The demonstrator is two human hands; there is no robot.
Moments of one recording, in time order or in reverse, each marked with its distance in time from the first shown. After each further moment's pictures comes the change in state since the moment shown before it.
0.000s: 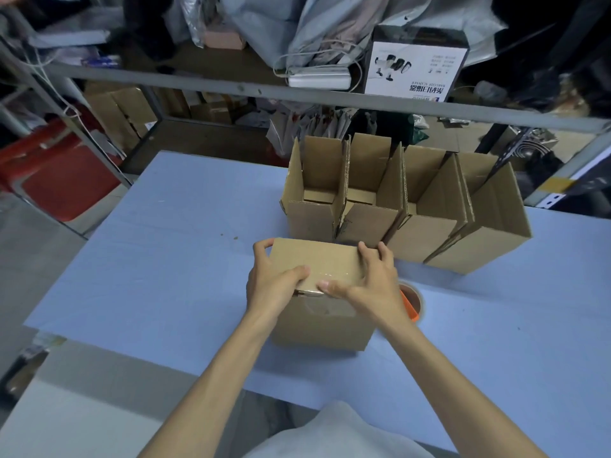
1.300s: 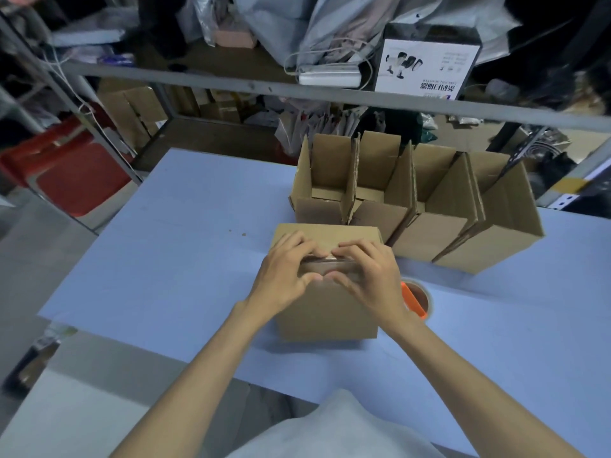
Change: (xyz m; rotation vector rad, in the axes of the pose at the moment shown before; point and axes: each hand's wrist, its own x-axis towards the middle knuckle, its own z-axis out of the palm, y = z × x) left_hand 0.021 -0.008 -0.011 0.649 -0.138 0.898; right_hand 0.017 0.014 0.010 -0.272 0.299 -0.831
